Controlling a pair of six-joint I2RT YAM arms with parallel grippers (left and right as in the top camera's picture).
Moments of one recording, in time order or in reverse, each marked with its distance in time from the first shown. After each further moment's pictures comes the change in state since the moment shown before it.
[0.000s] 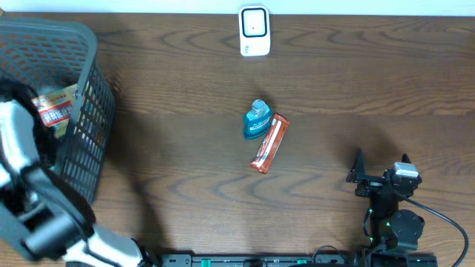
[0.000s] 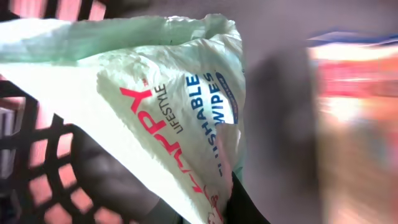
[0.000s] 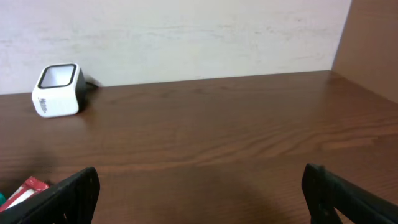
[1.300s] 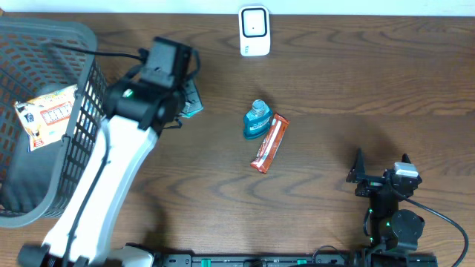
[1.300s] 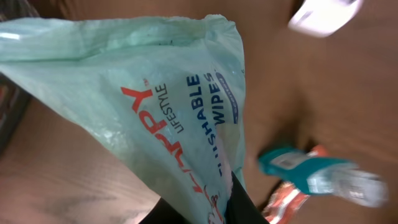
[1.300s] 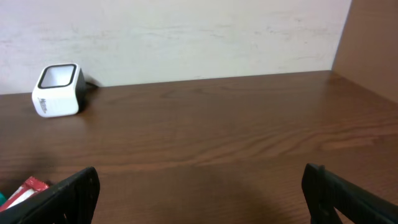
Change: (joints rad) left arm -0.953 -0.291 0.063 0.087 0.155 0.576; right arm 0.000 0.000 0.000 0.000 0.000 0.000
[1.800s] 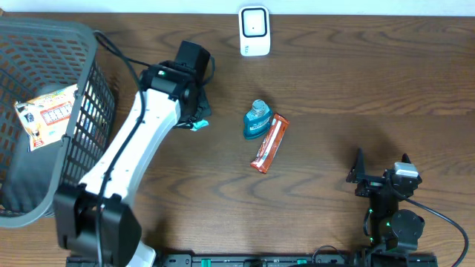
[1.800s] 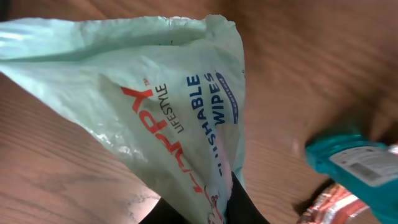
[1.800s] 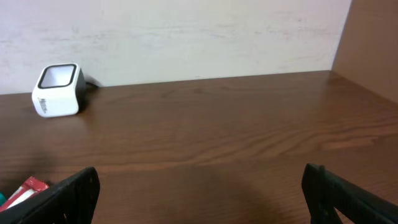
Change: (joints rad) left arm -0.002 0.214 -0.050 -0.012 0.027 -0.030; right arm 0.000 0.000 0.000 0.000 0.000 0.000
